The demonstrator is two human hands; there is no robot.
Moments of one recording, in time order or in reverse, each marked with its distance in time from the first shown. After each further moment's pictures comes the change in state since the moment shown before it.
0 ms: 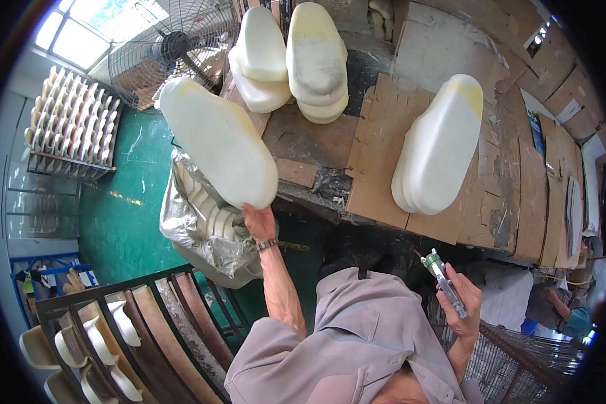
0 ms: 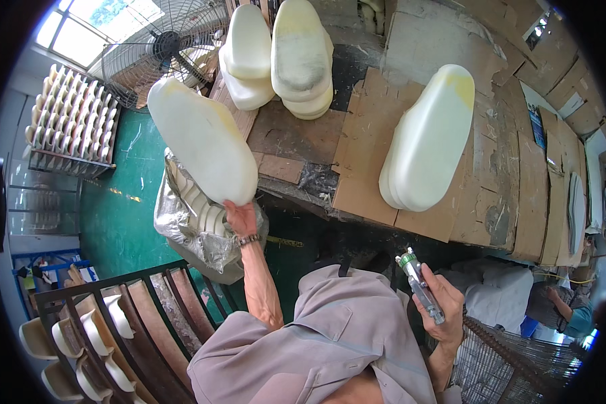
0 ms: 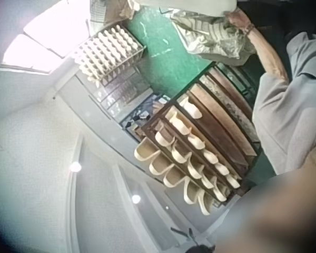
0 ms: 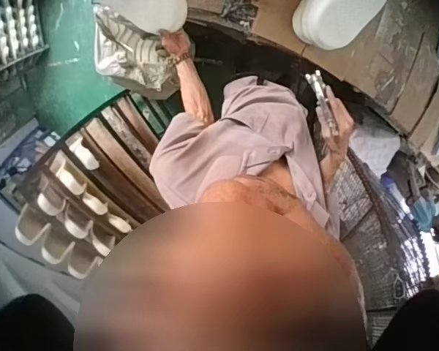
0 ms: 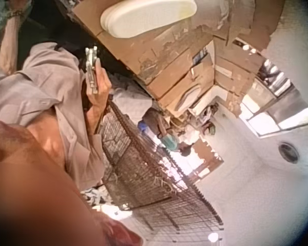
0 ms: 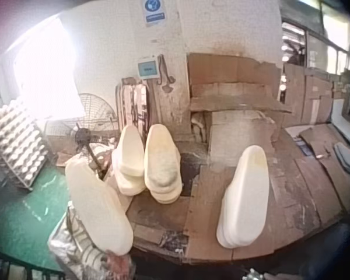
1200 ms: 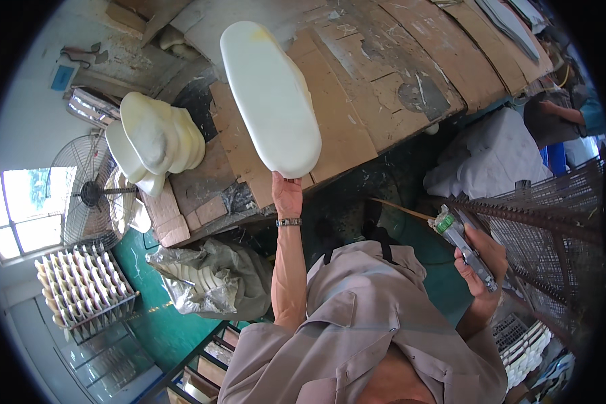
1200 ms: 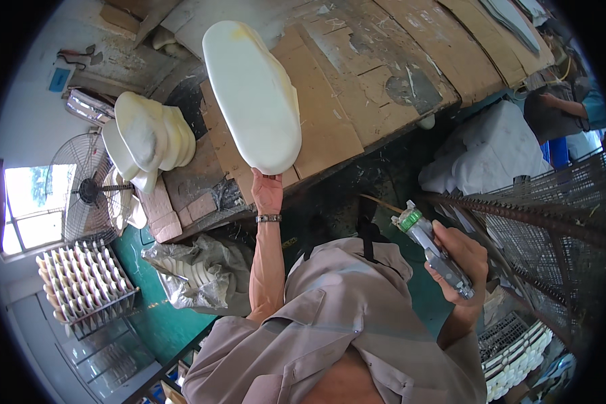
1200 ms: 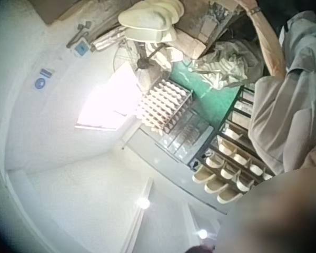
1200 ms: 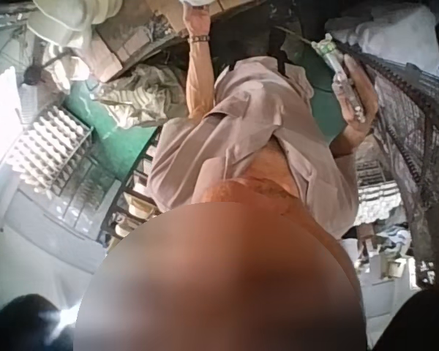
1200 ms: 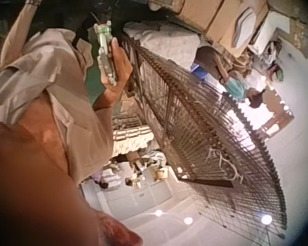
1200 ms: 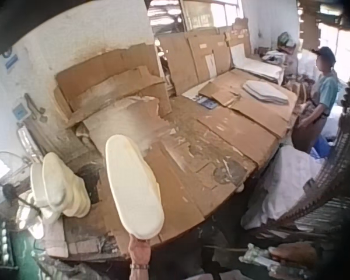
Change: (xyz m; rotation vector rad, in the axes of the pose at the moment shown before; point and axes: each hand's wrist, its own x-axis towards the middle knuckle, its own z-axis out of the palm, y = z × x) left_hand -0.222 -0.268 0.175 0.207 -0.319 -0.832; right_hand -0.221 0.080 -0.132 0.044 0.598 0.127
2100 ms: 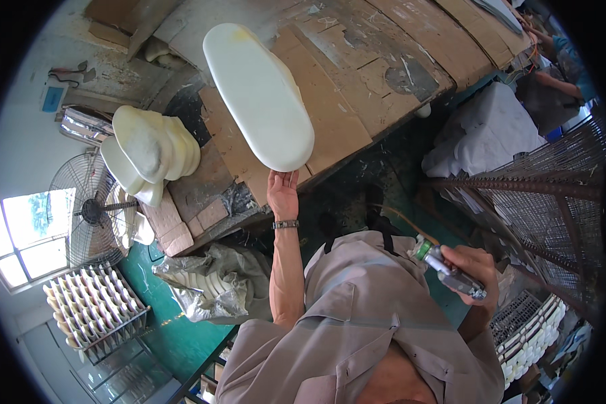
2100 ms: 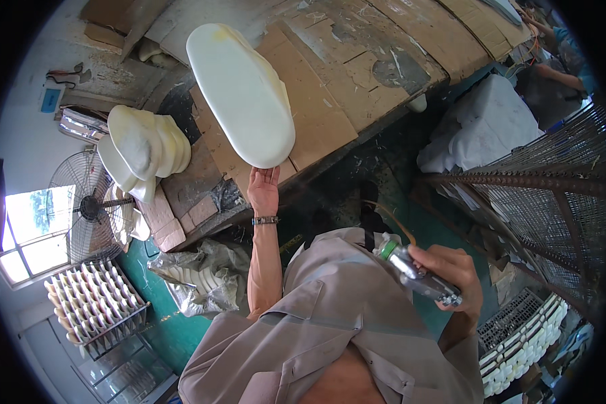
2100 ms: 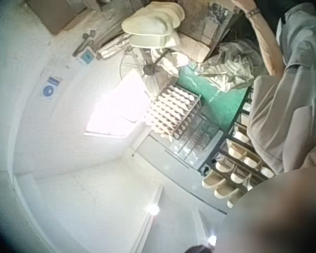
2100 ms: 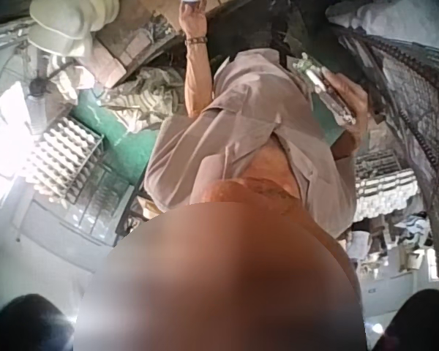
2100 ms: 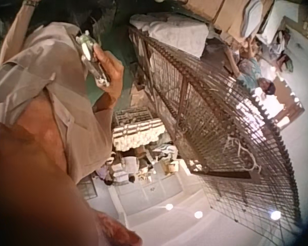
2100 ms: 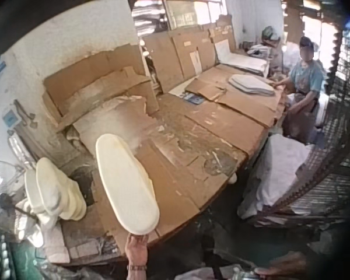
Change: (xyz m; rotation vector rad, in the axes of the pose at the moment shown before) left_hand -0.016 0.016 -0.017 0.129 0.079 -0.102; right_hand -0.057 -0.015 0.016 0.138 -0.163 0.059
